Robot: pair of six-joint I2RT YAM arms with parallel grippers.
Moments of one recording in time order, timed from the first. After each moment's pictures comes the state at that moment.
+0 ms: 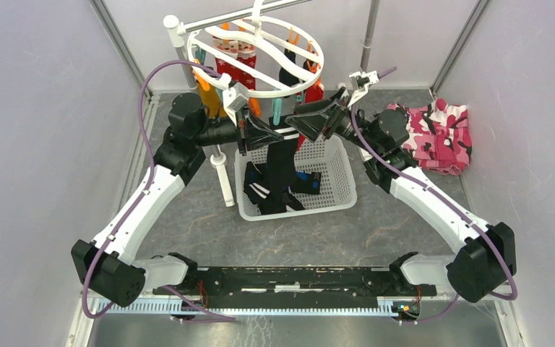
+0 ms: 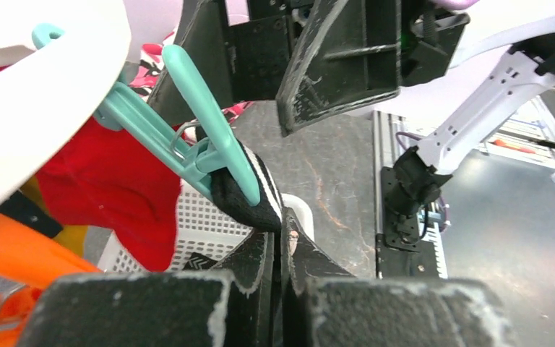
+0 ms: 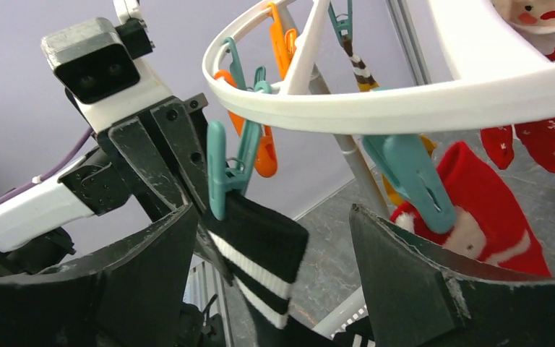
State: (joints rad) left arm -0.43 1.23 1.22 0.00 0.96 -0.12; right arm 0.53 1.29 1.06 0.58 -0.54 0.70
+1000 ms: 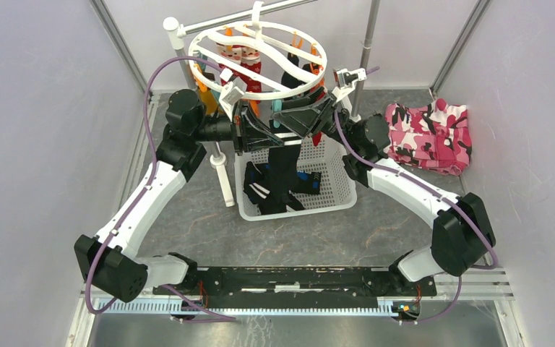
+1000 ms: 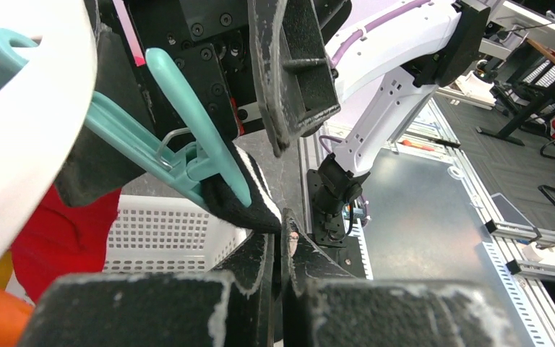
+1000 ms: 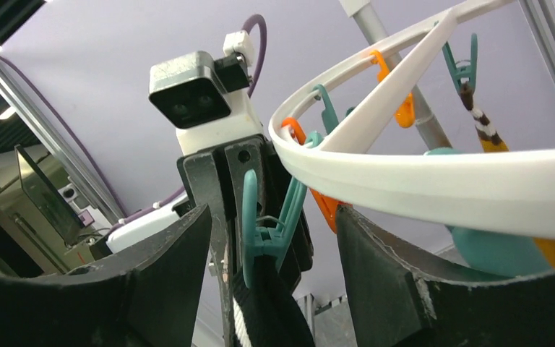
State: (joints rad) left arm -0.41 1.26 1.24 0.13 1.17 -0.36; right arm 0.60 1.47 1.08 1.02 -0.57 1.03
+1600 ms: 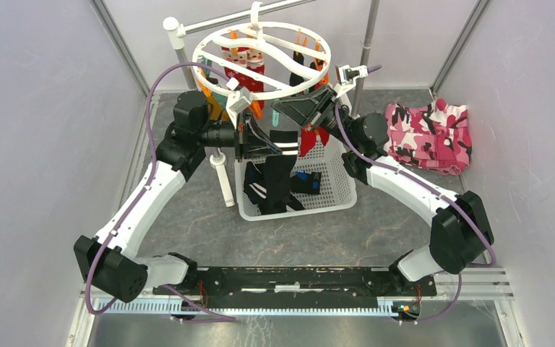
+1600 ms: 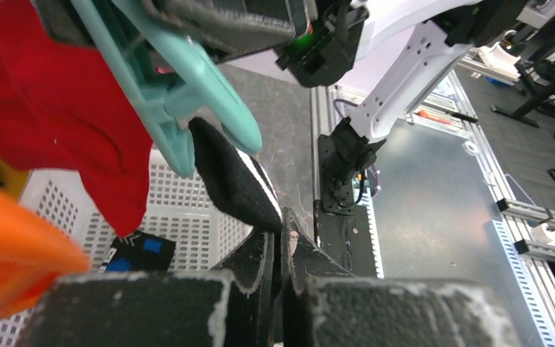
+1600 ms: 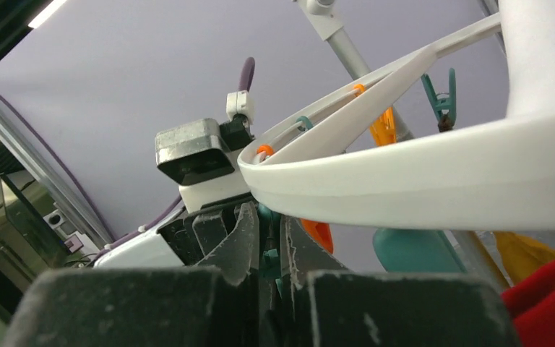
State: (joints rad) left arm -0.41 1.26 1.25 -0.09 1.17 -0.20; right arm 0.59 1.49 1.10 1.03 -0.50 1.05
